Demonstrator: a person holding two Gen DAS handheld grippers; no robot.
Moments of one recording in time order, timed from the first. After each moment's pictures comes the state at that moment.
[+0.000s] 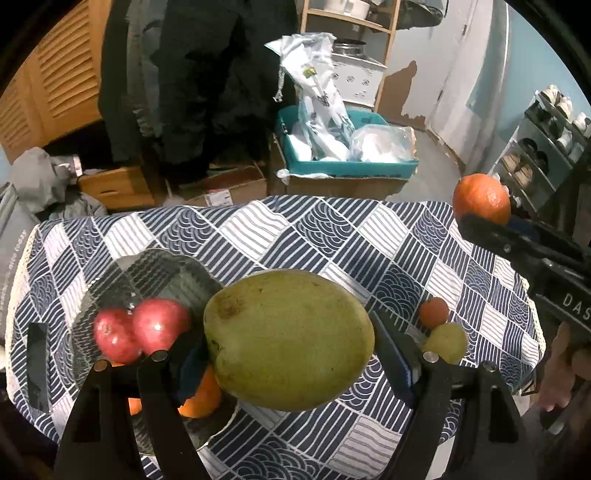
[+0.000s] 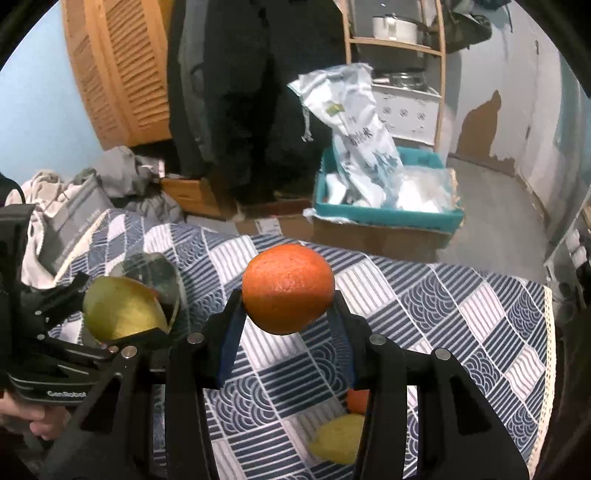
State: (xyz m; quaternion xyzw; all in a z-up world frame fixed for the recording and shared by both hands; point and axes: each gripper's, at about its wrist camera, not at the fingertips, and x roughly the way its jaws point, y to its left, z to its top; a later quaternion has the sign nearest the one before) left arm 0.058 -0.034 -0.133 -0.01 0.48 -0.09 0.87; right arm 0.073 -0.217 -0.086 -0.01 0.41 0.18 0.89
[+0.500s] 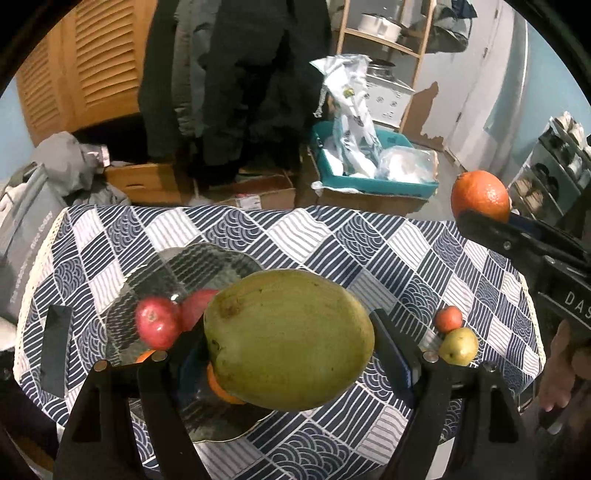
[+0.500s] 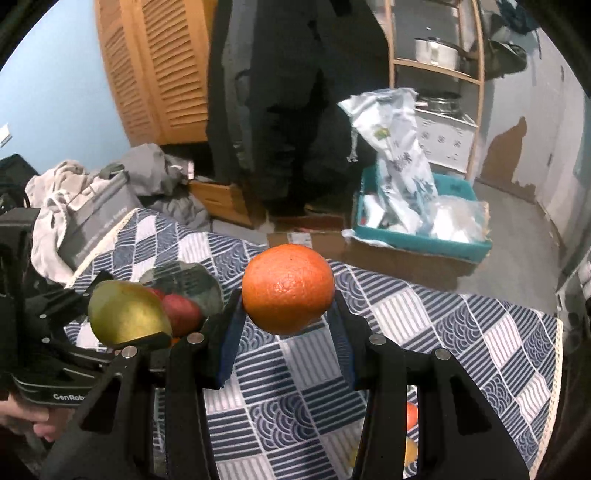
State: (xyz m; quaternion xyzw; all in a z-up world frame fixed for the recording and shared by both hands) left arm 0.039 0.021 -0.118 -0.04 0.47 -0.06 0.88; right arm 0.068 -0.162 -0.066 -0.03 0.39 0.22 0.89
